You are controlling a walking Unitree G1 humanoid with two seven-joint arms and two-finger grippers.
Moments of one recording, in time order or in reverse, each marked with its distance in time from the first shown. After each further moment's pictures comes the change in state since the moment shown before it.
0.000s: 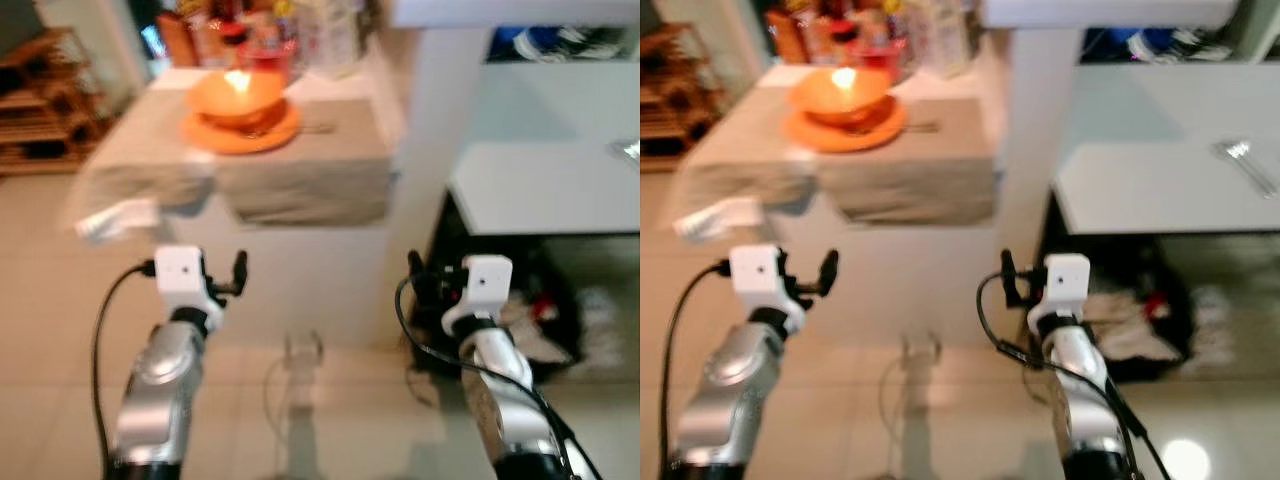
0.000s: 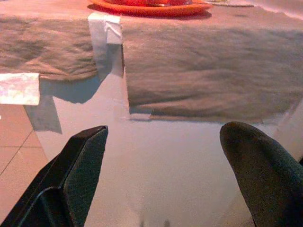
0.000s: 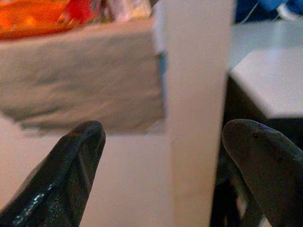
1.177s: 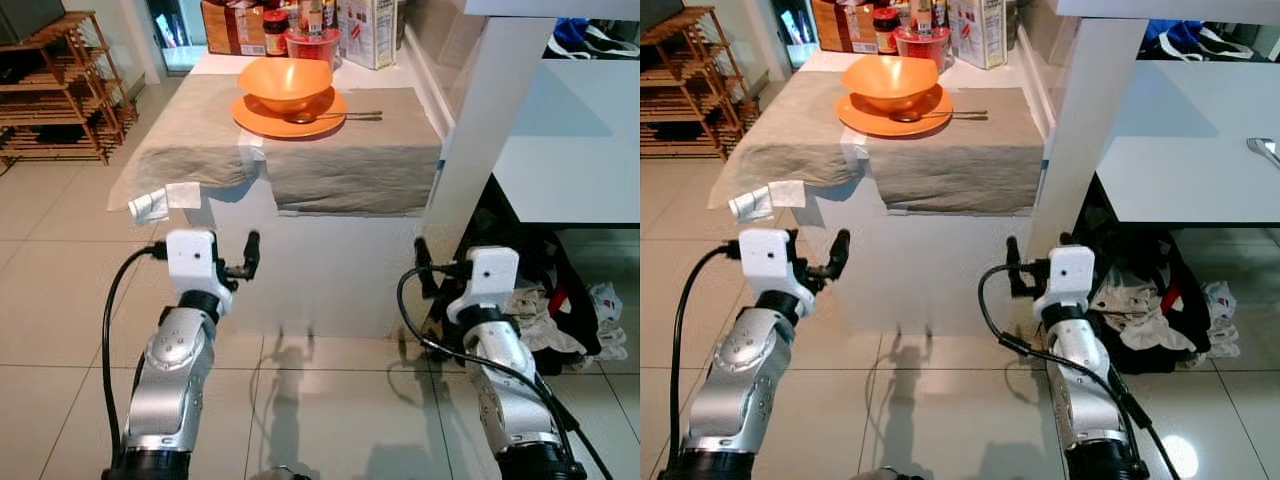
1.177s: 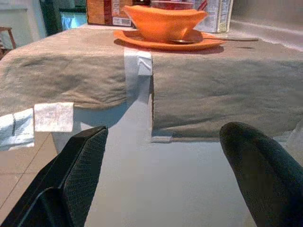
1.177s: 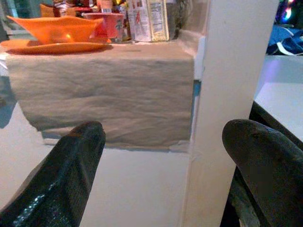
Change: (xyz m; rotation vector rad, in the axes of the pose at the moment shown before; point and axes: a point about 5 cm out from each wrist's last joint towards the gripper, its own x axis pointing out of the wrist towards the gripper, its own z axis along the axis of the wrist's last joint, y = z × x) left arm 0.007 -0.005 0.022 0.057 -0.126 -0.019; right arm 0.008 -0.002 0.016 -0.058 -0.111 -0.019
